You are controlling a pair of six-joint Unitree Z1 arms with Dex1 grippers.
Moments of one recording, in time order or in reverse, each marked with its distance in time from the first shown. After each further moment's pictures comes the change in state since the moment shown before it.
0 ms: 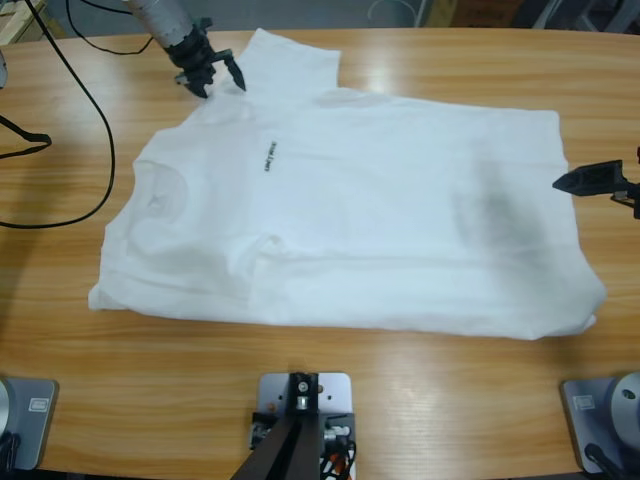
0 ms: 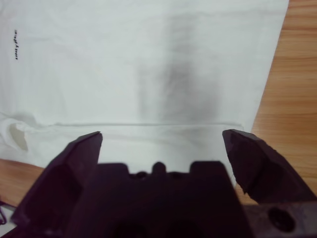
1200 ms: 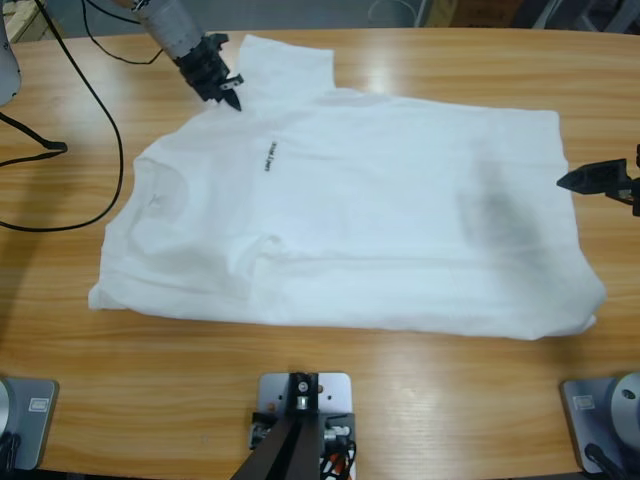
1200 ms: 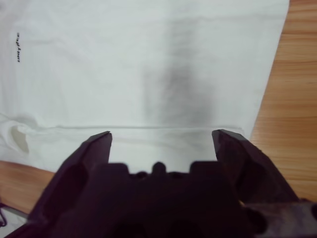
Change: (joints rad) arm 0 -0.012 0.028 -0.017 0.090 -0.116 0.118; arm 1 -0.006 0.000 0.004 -0.014 0.000 0.000
